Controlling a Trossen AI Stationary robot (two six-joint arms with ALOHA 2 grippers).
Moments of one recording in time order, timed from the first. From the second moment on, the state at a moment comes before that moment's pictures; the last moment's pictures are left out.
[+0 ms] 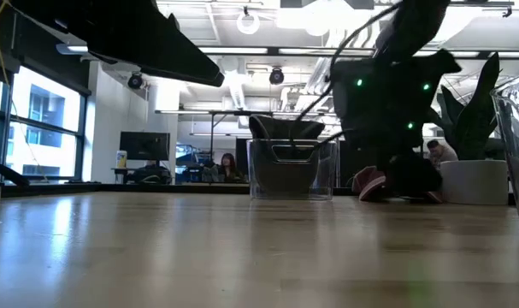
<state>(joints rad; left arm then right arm) -0.60 1.63 0.84 0.24 -0.69 -0.17 0.03 1.75 0.89 -0.80 0.82 0.13</state>
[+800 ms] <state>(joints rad) -0.60 1.63 0.84 0.24 -0.67 -0.16 -0.07 1.75 0.90 -1.02 0.95 0.52</state>
